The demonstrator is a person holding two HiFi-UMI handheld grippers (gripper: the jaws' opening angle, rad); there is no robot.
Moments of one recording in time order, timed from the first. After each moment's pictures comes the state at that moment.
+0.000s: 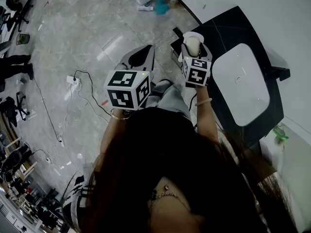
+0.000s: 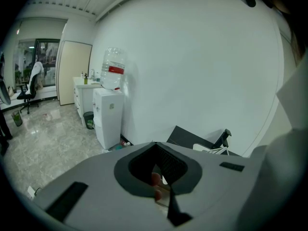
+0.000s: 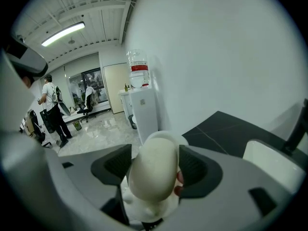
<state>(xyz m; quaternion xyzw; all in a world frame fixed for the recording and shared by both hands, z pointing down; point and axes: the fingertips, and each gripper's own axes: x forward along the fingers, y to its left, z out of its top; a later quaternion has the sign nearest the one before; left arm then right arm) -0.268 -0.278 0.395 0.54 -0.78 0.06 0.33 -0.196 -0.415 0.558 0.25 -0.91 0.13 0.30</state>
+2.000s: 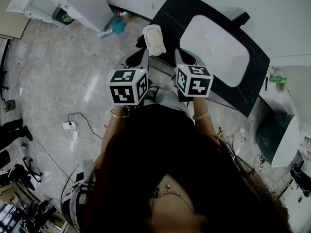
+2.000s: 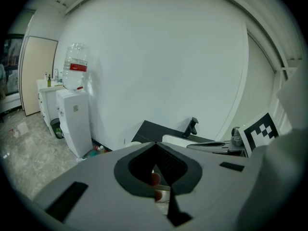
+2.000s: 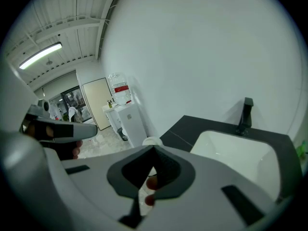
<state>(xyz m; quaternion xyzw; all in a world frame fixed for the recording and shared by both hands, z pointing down) -0.171 -0.319 0.402 0.68 -0.67 0.09 0.30 -0.070 -0.374 0.442 0.36 -0.87 0.22 0.25</state>
